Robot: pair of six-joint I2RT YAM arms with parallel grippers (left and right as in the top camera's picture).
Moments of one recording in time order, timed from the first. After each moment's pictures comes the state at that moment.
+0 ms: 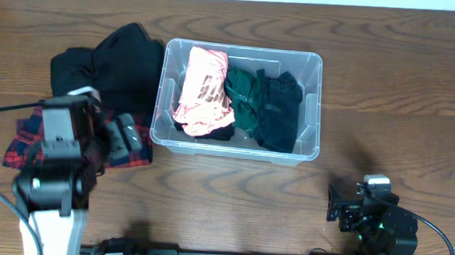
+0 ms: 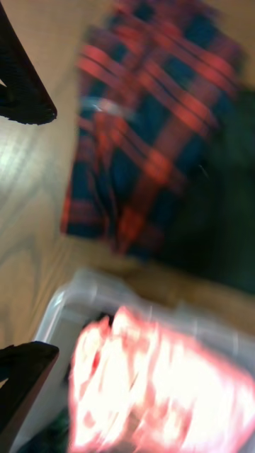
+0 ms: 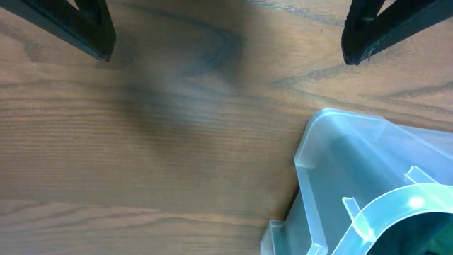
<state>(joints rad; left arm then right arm) 0.12 0.98 1.10 -1.09 -0.05 -0.33 0.00 0.01 0.25 -0.83 -0.09 -0.01</state>
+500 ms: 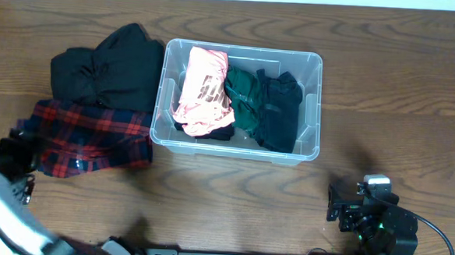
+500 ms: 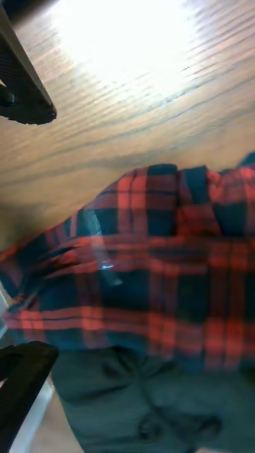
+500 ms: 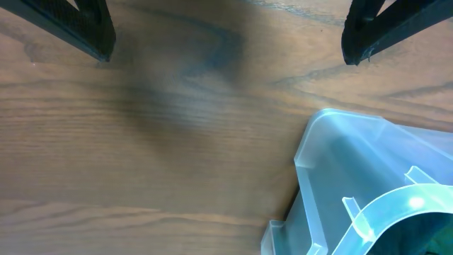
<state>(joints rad) 0.99 1.38 1.10 -1.03 0.34 -0.43 0.00 0.01 0.25 -0.83 -0.08 -0.01</state>
